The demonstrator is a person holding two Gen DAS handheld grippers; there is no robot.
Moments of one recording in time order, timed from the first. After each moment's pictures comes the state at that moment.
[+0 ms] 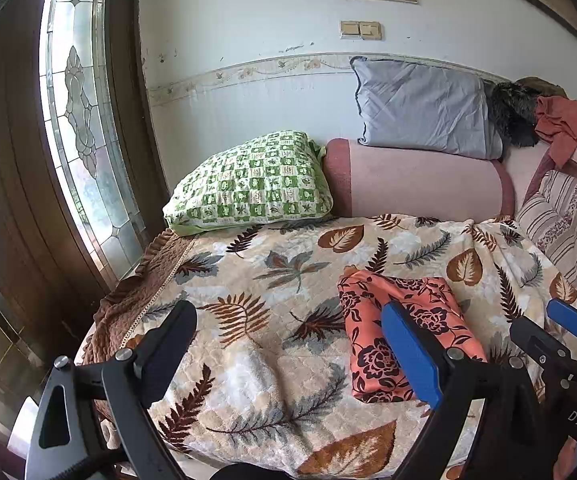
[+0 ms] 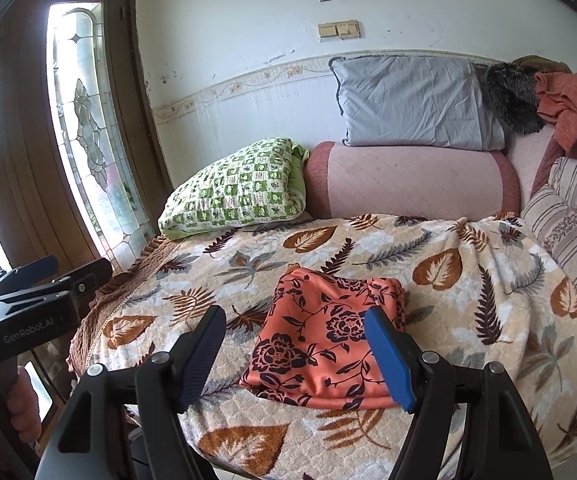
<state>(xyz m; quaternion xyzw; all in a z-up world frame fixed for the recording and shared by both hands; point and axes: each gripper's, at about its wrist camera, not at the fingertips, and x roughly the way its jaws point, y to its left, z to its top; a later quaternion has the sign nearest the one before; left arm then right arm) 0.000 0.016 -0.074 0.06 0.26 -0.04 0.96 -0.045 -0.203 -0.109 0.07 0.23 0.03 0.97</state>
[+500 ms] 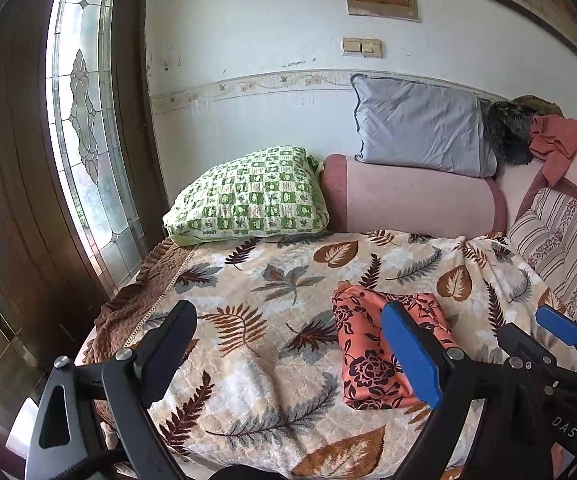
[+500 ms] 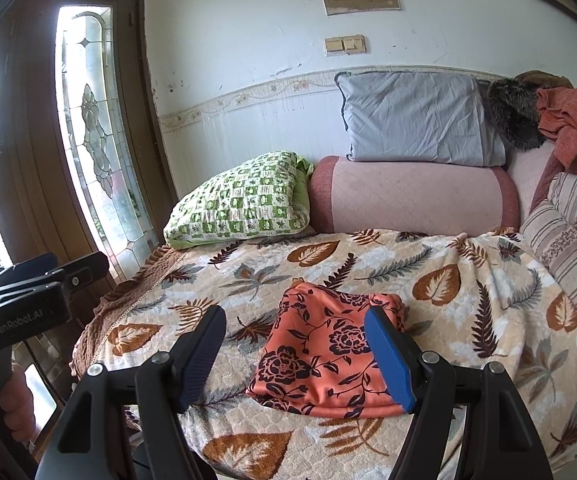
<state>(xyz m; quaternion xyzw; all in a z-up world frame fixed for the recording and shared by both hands) -0.018 0.025 -0.048 0.04 0.24 -0.05 0.97 -0.059 -0.196 -0.088 0.06 0.21 0.03 0.98</state>
